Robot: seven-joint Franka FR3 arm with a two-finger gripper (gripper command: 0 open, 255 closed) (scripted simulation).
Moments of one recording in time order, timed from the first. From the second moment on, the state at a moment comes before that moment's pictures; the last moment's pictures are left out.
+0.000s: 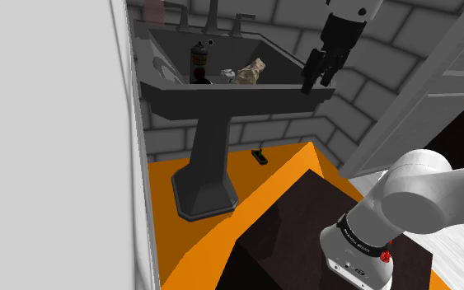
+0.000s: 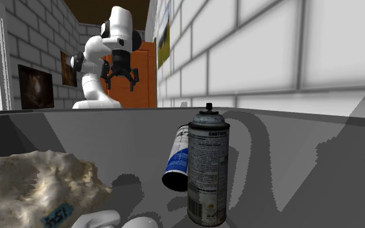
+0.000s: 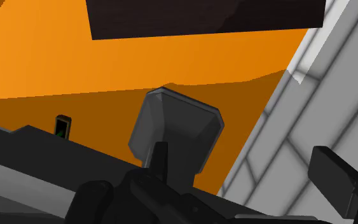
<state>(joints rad) -0.01 -0.80 0.07 -2.37 -0.01 1.58 0.11</state>
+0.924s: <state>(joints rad) -0.06 -0.24 0.08 -1.99 0.14 1.65 0.32</state>
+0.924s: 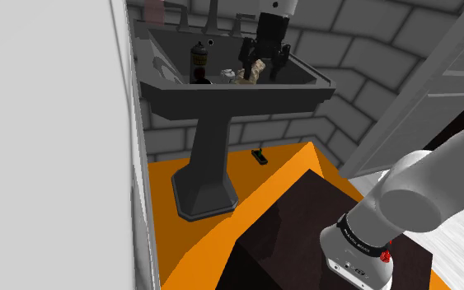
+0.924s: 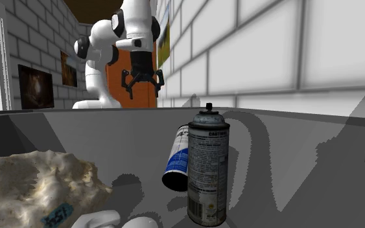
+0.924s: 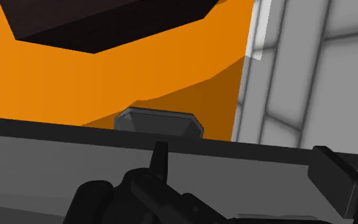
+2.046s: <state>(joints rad) -0.12 0.59 0.05 -1.13 0.37 1.47 0.60</state>
